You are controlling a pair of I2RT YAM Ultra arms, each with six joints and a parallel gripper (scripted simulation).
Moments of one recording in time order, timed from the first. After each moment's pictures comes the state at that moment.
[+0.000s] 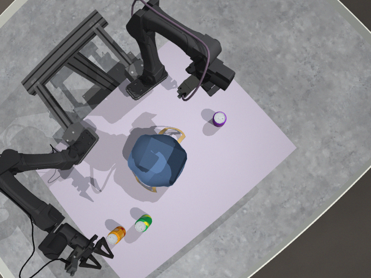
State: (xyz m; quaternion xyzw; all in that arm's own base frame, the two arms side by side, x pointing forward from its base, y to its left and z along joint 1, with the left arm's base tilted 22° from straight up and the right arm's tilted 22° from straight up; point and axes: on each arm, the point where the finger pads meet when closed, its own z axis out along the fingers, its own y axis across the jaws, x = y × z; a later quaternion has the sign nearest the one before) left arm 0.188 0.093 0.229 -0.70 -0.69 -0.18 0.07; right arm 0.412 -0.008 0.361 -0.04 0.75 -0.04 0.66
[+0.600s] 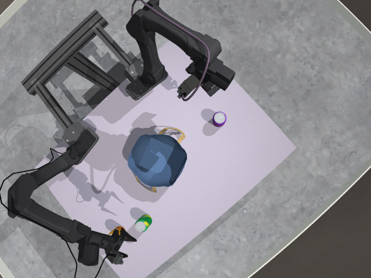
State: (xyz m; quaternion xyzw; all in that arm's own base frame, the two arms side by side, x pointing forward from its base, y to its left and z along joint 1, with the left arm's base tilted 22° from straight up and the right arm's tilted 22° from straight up) left arm 0.188 0.093 0.229 -0.70 -0.69 -0.18 0.07; right arm 0.475 -0.044 0.201 -0.21 0.85 -0.12 0.47
